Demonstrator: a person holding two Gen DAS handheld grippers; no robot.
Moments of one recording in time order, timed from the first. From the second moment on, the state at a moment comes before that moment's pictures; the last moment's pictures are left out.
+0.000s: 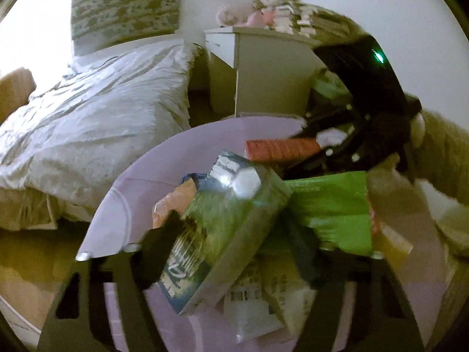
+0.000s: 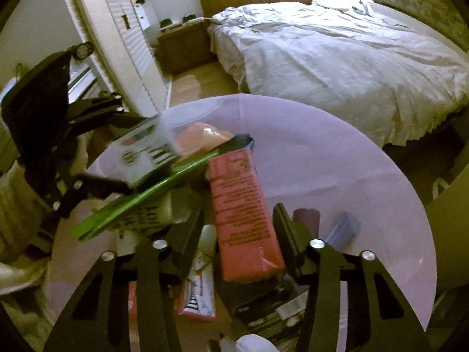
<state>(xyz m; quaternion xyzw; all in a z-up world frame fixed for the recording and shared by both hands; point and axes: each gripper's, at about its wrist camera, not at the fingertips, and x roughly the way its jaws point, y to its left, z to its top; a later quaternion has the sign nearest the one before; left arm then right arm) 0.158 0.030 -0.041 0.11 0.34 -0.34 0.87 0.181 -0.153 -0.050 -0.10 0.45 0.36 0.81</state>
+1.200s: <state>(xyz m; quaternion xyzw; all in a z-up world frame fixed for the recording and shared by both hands) 0.114 0.018 0.025 -0.07 0.35 -0.28 0.89 0.100 -0.253 -0.015 0.16 0.39 0.27 0.86</state>
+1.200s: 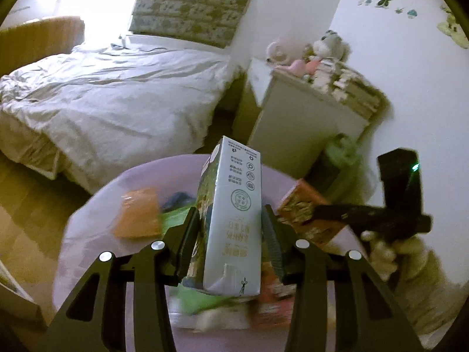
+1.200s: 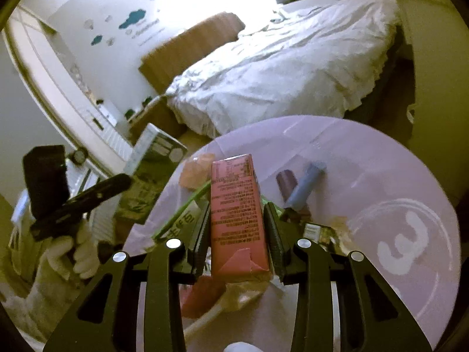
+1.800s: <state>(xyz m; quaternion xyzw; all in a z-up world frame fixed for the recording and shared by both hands) 0.104 -0.302 -0.031 -0.02 0.44 -0.46 0.77 -0.015 -0.533 -0.080 0.30 0.38 -0.03 0.88</state>
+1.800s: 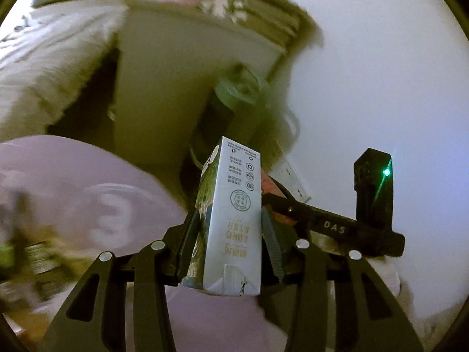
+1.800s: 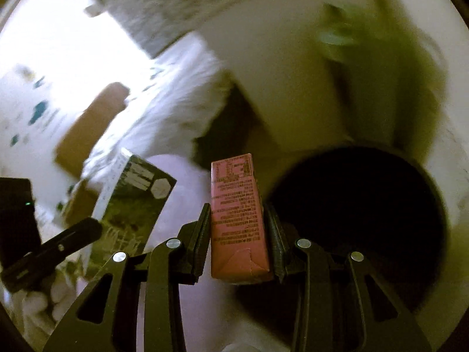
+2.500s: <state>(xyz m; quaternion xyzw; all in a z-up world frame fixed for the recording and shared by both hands) 0.124 -0.443 -0.133 0.08 0.55 -0.42 0.72 -0.013 -0.605 -0.184 0.30 0.45 -0.13 0.83</state>
